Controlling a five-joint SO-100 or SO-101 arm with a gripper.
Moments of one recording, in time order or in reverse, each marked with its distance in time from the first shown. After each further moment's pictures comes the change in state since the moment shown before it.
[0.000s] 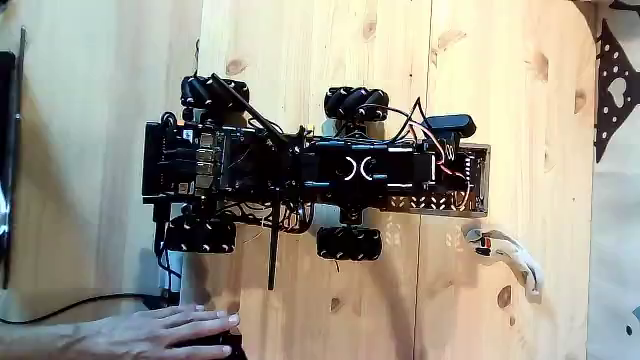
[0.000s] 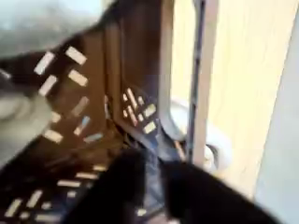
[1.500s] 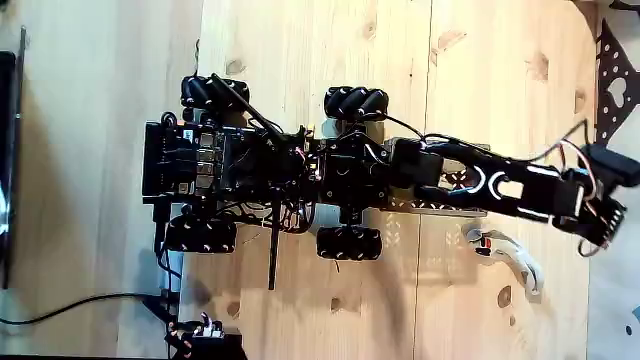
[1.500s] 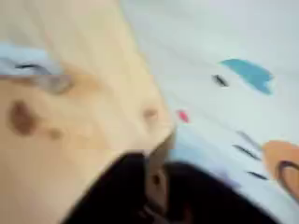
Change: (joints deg) arm 14.2 -87.0 -97.6 -3.4 14.2
